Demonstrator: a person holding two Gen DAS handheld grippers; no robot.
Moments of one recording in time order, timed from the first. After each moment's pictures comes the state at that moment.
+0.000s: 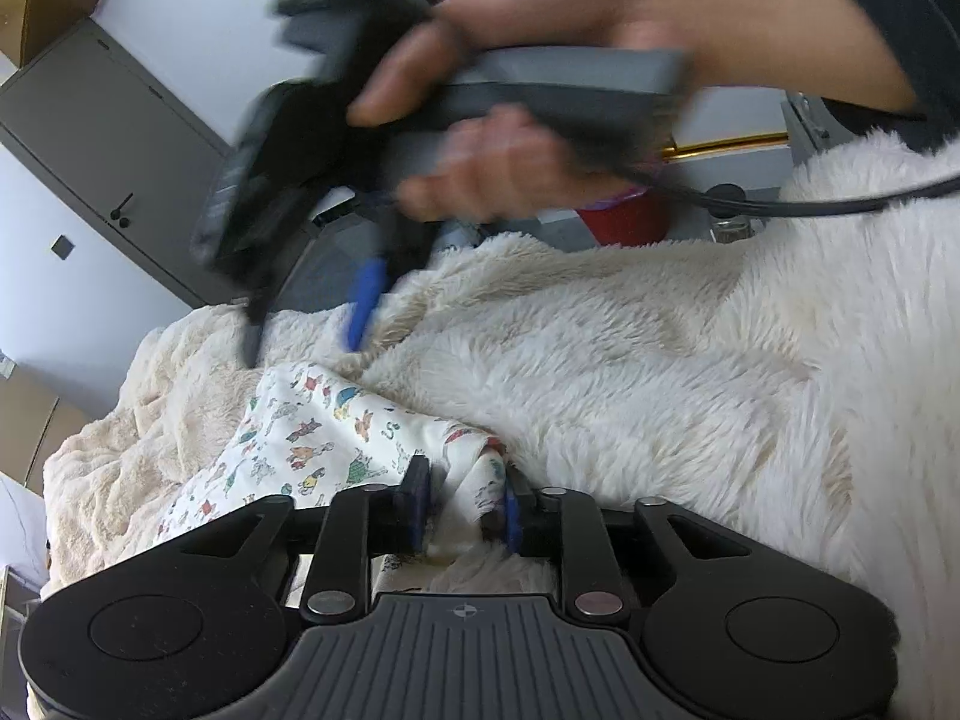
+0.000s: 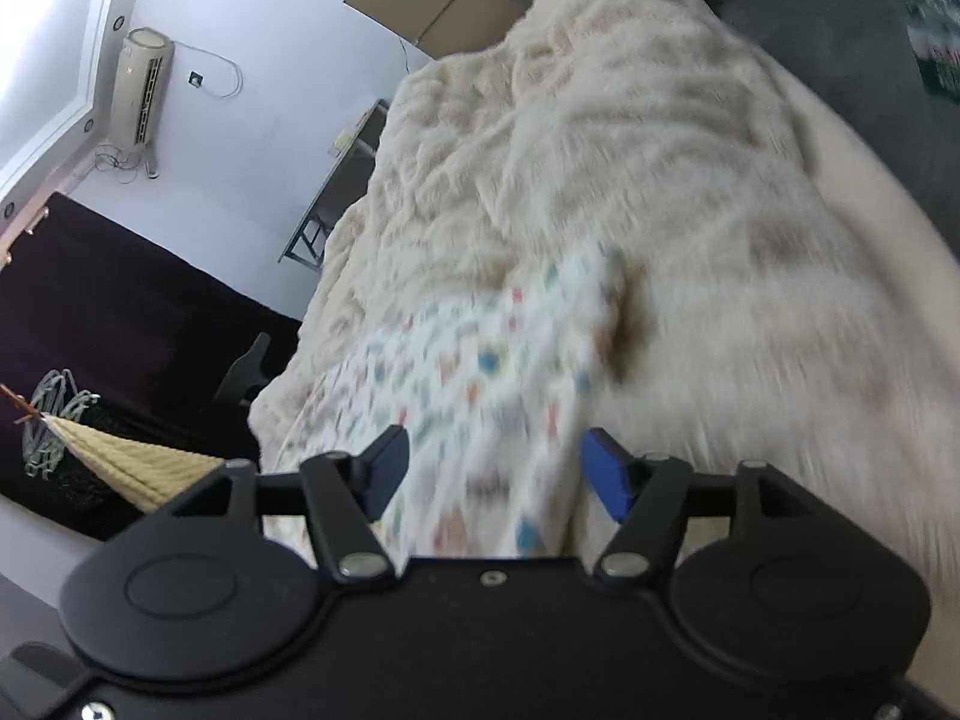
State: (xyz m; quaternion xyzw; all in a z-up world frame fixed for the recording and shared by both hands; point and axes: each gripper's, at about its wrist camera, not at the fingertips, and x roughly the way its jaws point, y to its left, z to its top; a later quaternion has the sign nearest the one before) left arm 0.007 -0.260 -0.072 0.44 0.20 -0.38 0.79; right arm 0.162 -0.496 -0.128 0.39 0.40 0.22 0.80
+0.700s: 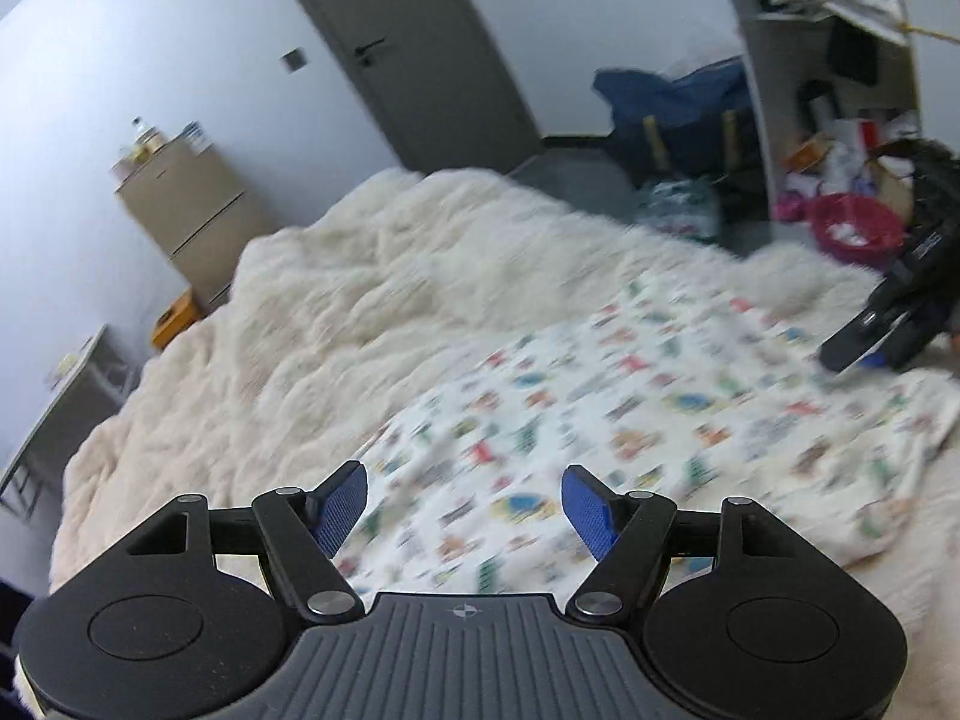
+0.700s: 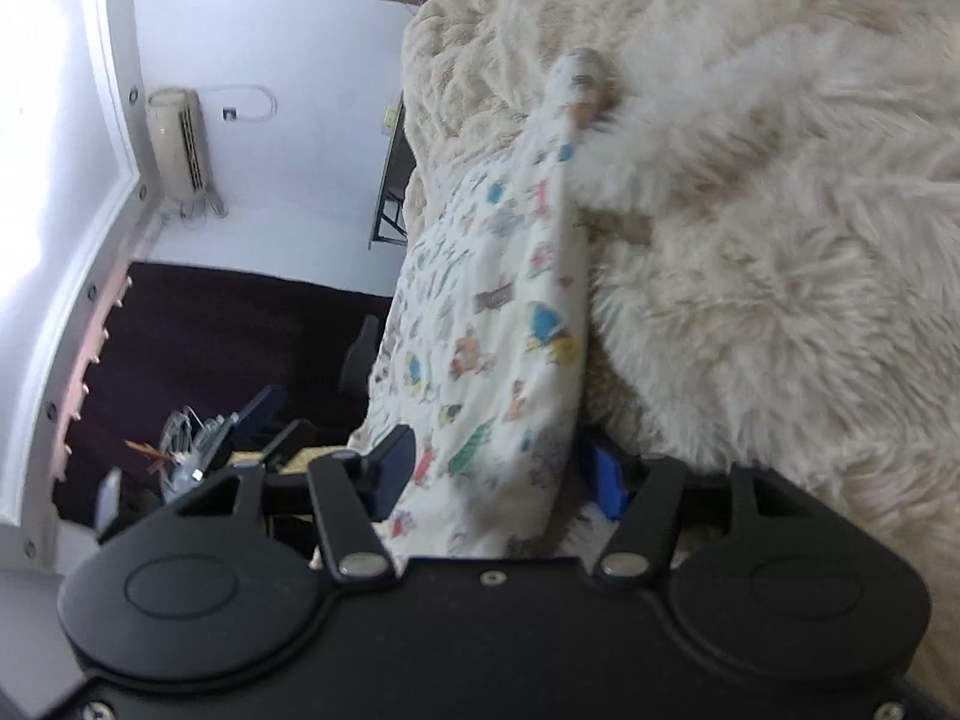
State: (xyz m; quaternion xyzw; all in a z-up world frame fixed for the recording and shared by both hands) left arm 0.135 -0.112 0.018 0.31 0.28 -0.18 0.89; right arm 0.143 -0.491 -0.205 0.53 0.41 0.29 0.68
